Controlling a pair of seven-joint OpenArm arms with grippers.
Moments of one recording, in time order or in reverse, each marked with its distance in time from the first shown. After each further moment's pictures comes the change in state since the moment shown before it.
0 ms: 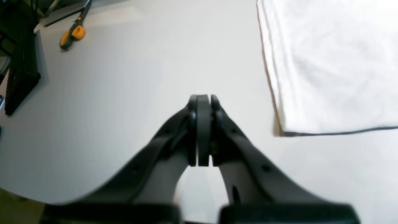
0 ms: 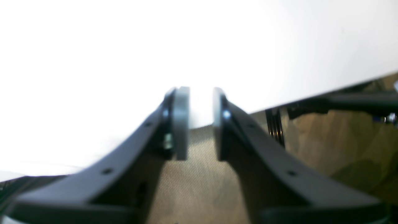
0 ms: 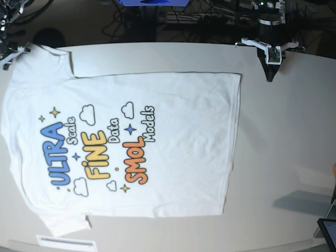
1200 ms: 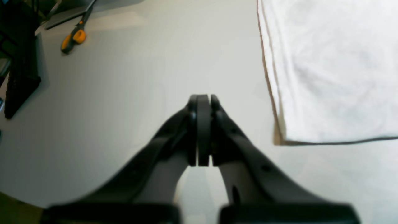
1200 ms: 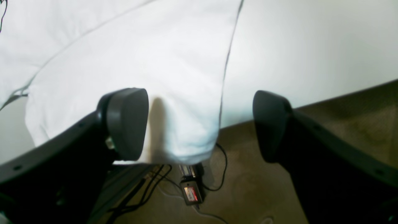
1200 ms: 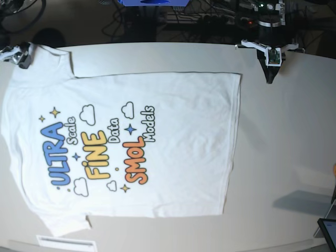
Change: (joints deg) left arm -0.5 0.0 0.1 -0.2 0.0 0.0 0.0; right arm 2.1 7.9 4.4 -18.6 35.6 -0.2 -21.2
